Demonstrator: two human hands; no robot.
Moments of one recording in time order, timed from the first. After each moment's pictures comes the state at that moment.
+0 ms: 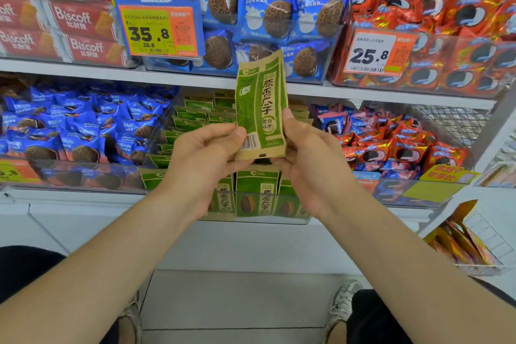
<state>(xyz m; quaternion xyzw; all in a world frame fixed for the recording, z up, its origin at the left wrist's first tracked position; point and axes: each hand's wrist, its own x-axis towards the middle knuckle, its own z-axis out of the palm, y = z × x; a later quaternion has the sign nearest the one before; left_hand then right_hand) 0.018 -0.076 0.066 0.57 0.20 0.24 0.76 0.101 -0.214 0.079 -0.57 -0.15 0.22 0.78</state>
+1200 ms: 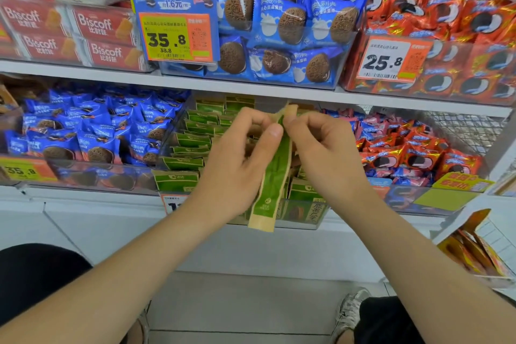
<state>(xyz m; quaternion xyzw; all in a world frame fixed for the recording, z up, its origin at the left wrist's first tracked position) 0.011 -0.088 0.068 0.80 0.00 0.31 0.51 0.116 -0.217 0.079 -0.73 -0.36 -0.02 0.58</state>
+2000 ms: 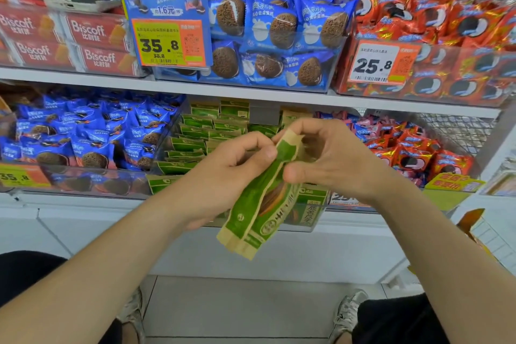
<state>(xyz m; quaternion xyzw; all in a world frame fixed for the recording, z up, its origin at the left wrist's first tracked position) 0.001 -0.080 0.080 0.76 0.01 0.07 0.65 0.143 -0.252 0.099 -0.68 -0.49 0.18 0.51</state>
